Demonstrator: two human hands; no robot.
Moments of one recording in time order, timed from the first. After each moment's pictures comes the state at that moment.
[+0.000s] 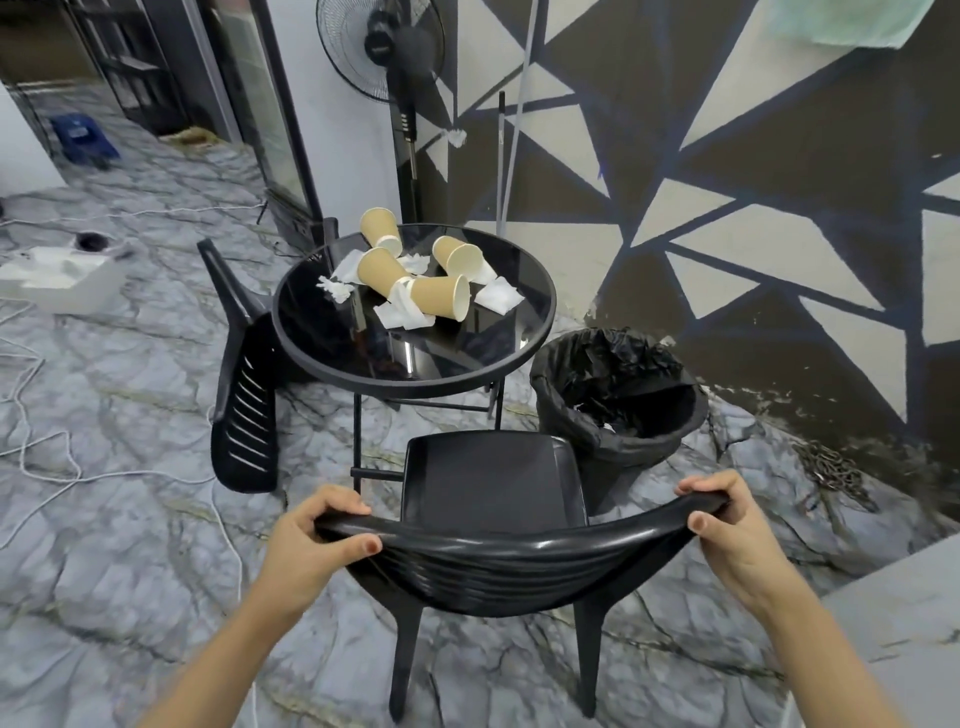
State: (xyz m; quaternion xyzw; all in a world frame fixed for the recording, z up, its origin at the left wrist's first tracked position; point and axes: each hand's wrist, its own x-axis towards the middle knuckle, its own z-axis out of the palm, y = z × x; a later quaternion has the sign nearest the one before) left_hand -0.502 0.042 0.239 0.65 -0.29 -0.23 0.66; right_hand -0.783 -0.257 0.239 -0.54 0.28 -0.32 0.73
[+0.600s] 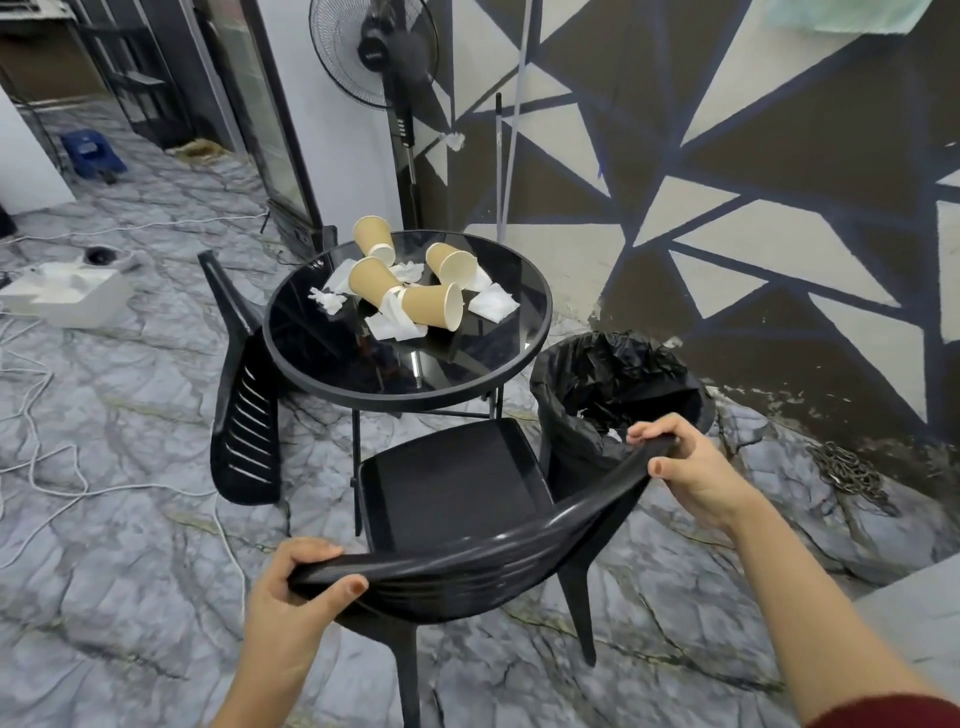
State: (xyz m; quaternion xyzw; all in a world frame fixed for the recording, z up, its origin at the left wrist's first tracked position) left_hand -0.538 0.035 0.225 0.65 -0.19 -0.14 0.72; right_hand -0.727 -0.319 0.259 -0.60 0.23 -0.23 0.73
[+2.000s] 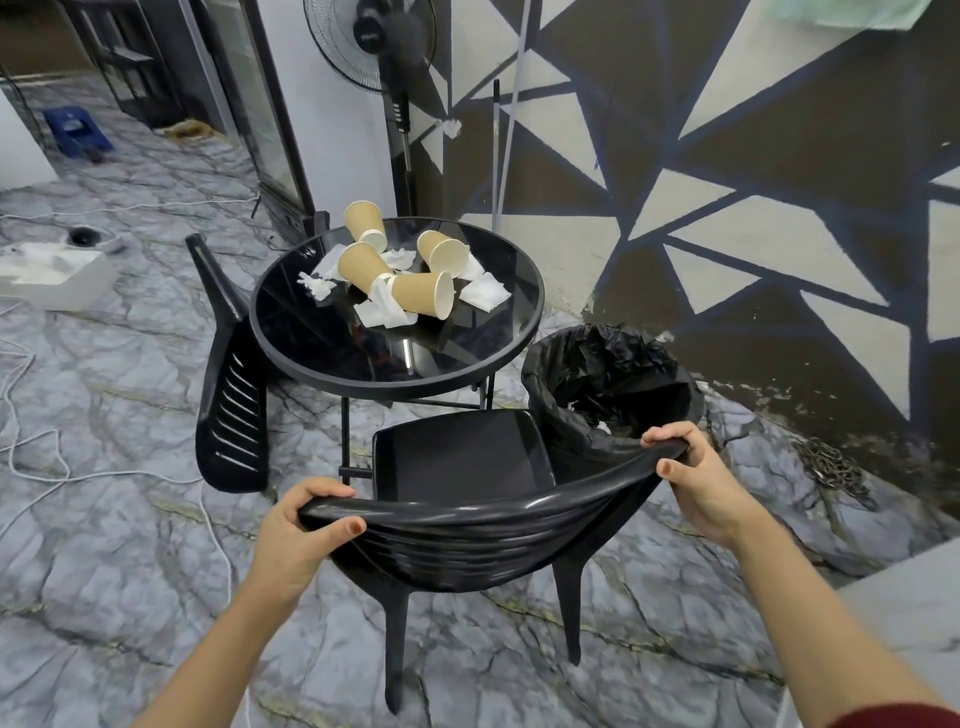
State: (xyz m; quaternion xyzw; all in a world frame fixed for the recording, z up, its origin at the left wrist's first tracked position) left_hand -0.500 0.008 0.225 0.65 -0.24 -0.21 0.69; right_hand -0.743 -0.320 0.245 -0.58 0.26 -0.25 0.73
